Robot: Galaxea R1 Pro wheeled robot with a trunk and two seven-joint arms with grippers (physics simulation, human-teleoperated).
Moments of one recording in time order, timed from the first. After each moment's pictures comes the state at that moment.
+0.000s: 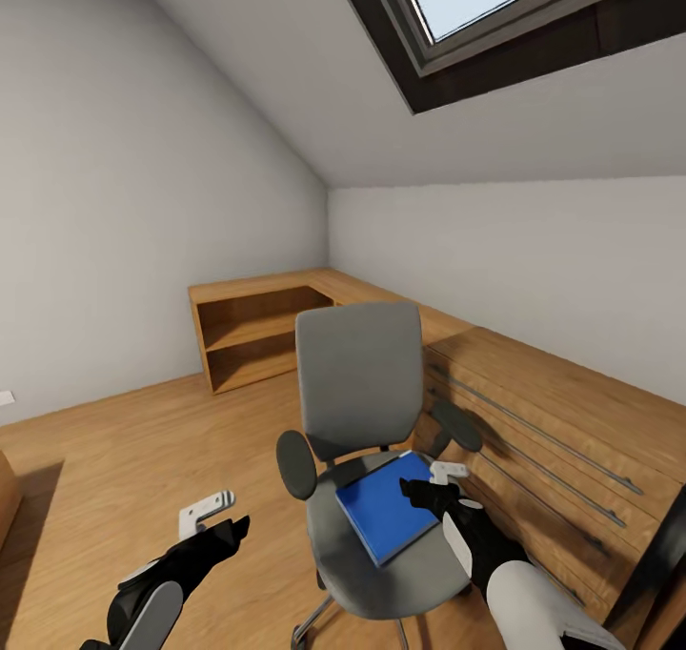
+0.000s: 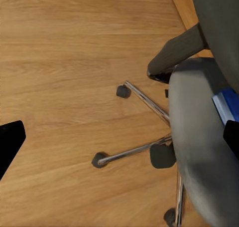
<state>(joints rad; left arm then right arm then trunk) -0.09 0.12 -0.21 -1.58 0.78 0.56 0.58 -0.68 0.10 -0.27 -0.39 0.17 0.08 0.10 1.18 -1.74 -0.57</state>
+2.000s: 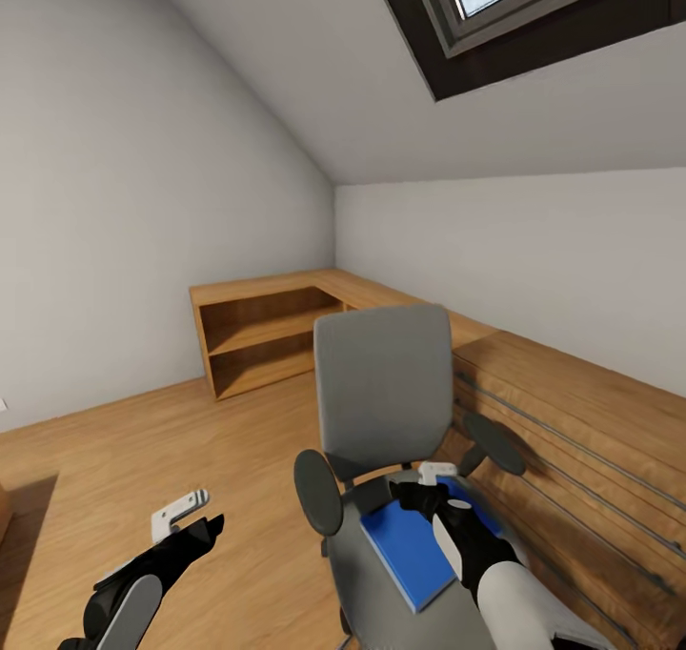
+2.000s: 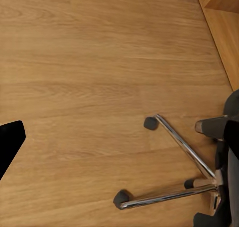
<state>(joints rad) -0.09 0.12 -0.10 -1.54 0.77 0.55 0.58 -0.68 0.13 -0.24 -0.39 0.20 0.09 0.10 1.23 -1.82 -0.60</state>
